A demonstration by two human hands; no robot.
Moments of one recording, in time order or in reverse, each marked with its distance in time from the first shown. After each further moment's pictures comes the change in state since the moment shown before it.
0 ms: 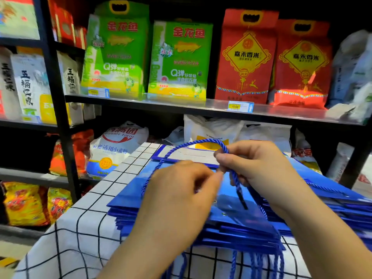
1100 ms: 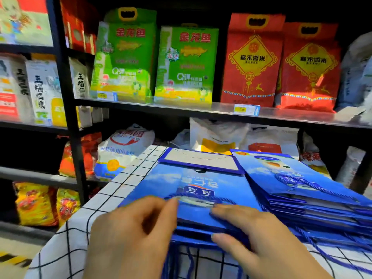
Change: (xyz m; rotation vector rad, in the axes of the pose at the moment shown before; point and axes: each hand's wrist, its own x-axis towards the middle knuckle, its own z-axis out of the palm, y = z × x) left_hand -0.047 -0.014 -0.028 -0.080 0.245 -0.281; right_hand -0.056 0.039 0.013 -0.777 -0.196 -0.192
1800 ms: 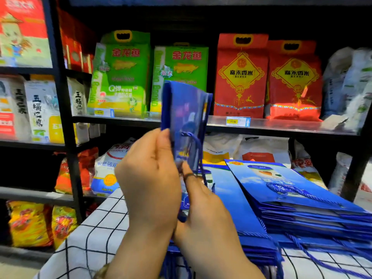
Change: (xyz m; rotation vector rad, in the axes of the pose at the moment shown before) left_hand 0.064 0.039 0.025 -0.048 0.523 0.514; right_hand 0.044 -0.067 0.014 0.283 0.255 0.057
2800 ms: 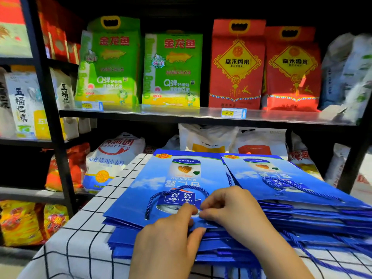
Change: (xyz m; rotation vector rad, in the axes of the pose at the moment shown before) left_hand -0.076 -0.013 -0.001 0.492 -1.021 -0.126; right_hand 0.016 0.087 -0.024 -0.052 -0.214 0.354
